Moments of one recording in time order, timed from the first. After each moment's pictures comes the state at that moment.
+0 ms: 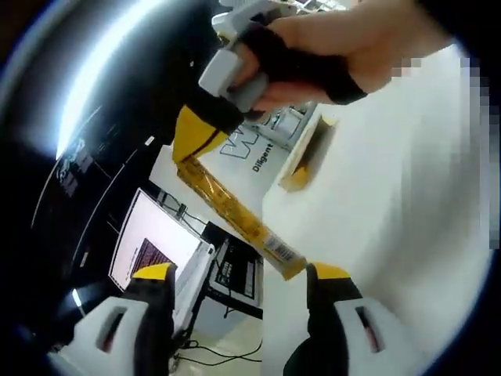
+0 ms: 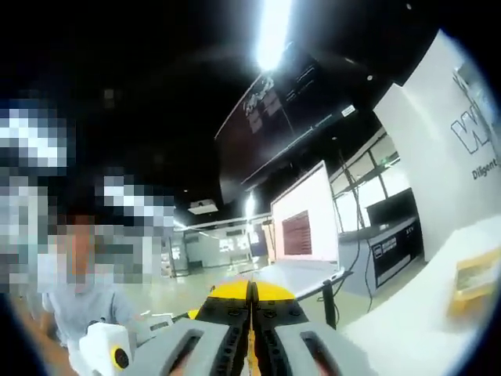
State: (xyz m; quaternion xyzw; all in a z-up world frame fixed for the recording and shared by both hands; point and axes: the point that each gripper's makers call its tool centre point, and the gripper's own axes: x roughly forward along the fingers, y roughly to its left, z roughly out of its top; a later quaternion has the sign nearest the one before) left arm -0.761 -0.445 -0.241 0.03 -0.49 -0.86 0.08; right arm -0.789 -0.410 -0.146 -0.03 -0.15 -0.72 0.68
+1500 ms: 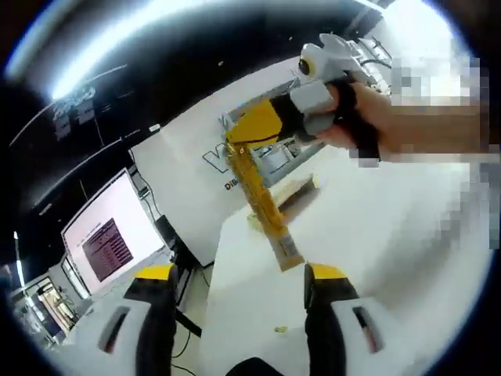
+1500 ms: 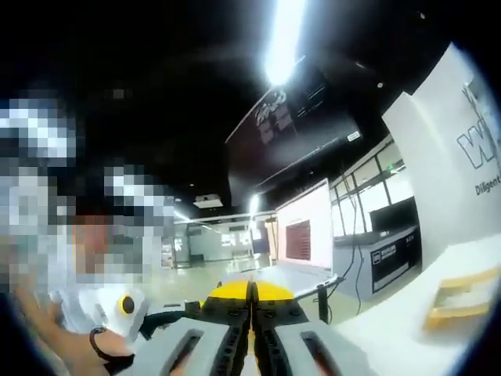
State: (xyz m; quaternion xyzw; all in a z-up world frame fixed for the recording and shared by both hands) left arm -0.740 -0.394 -0.216 0.03 -0.28 -0.96 -0.05; right arm -0.774 -0.340 -0.121 -0.05 -0.11 -0.71 0.69
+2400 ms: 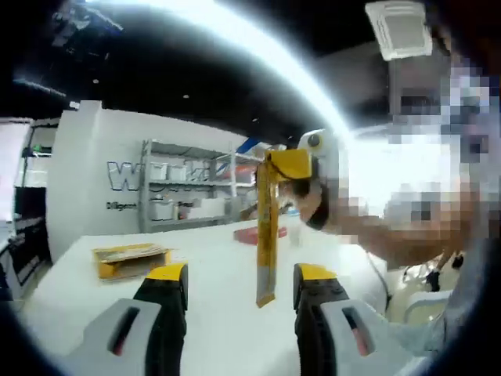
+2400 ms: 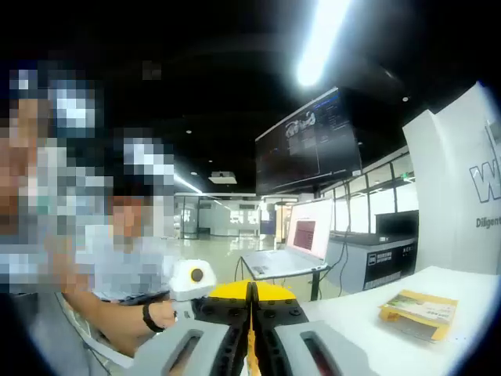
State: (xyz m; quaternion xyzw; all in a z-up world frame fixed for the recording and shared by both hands) left arm -0.710 -0.189 -0.192 -0.06 0.03 -0.90 -0.43; right arm -0.707 -0.161 -0.109 -0.05 -0.03 -0.69 0.72
